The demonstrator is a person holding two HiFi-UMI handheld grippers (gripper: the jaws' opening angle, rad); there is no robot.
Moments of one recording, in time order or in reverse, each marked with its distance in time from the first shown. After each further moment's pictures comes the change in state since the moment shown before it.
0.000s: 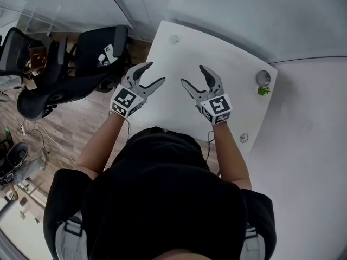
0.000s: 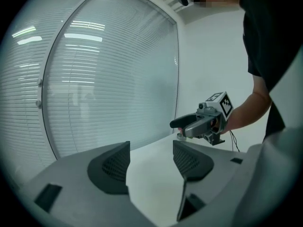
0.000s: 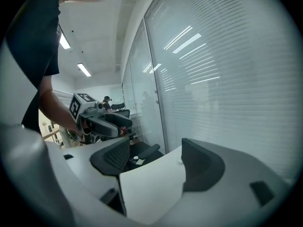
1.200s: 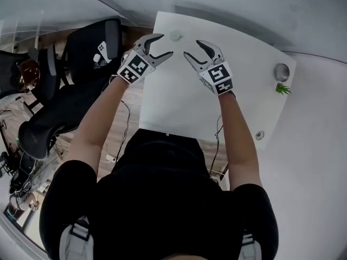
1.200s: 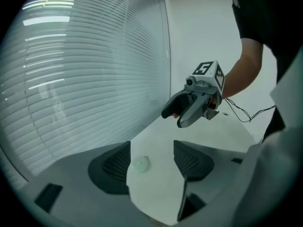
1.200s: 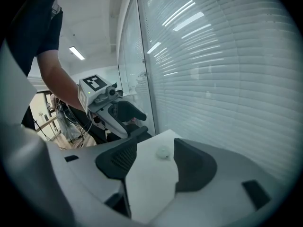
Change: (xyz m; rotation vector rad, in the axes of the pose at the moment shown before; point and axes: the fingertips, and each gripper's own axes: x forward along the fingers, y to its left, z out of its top) left arm 0.146 0.116 -0.092 0.235 0.224 -0.235; right arm 0.141 -0.100 -0.083 -0.031 0.220 -0.015
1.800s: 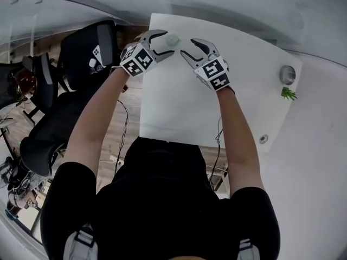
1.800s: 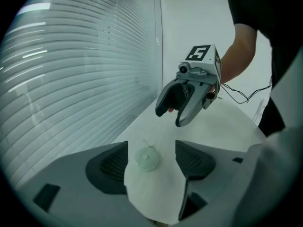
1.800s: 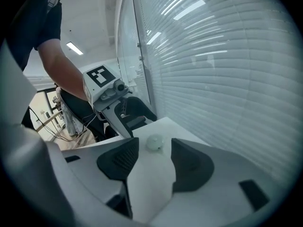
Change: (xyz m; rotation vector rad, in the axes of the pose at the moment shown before) left arm 0.071 0.022 -0.053 0.095 0.143 -0.150; right arm 0.056 -0.028 -0.046 0.011 0.109 0.032
